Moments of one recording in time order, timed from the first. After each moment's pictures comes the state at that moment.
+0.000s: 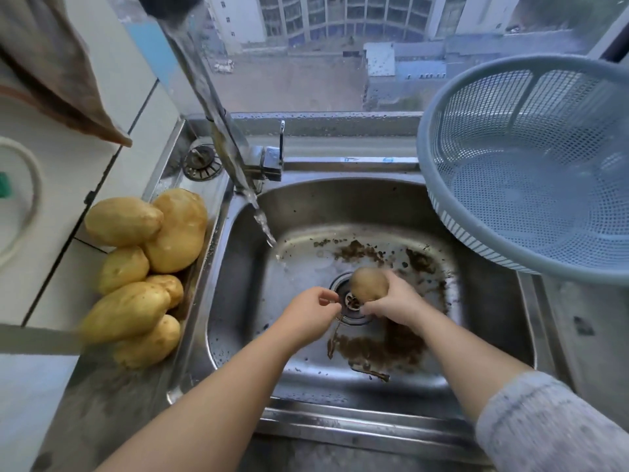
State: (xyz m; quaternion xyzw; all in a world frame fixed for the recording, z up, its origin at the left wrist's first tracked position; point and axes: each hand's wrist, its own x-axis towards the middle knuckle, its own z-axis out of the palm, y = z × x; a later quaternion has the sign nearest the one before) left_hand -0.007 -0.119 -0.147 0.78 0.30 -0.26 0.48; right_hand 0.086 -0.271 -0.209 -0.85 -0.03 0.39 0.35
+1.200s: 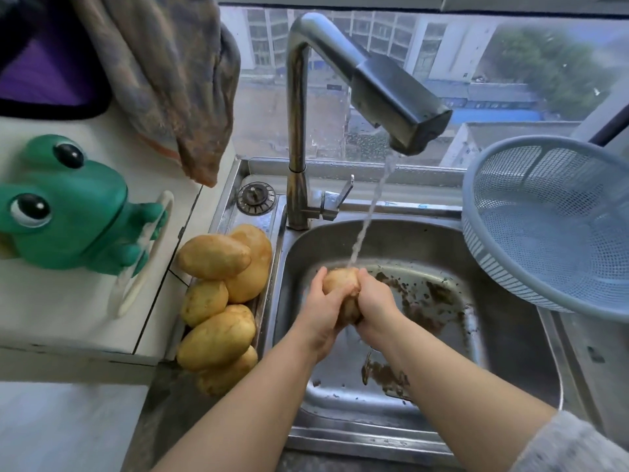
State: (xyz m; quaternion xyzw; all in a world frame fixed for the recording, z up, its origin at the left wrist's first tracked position) left_hand -0.009 -0.053 -0.105 0.46 0.35 -0.06 0.82; right_hand 0.035 -0.119 -0.088 -0.60 0.29 0.32 0.68
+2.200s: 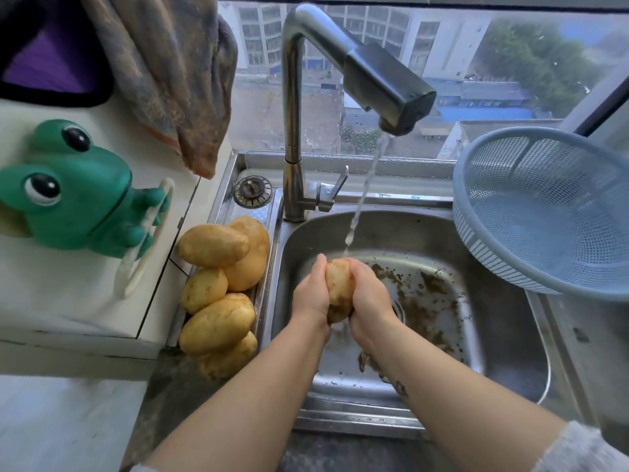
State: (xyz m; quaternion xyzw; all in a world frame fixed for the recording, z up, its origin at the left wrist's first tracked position) left_hand -0.013 -0.057 -0.088 0.43 0.46 -0.03 0.77; right_hand 0.005 -0.122 -0.073 -0.60 0.22 0.27 0.72
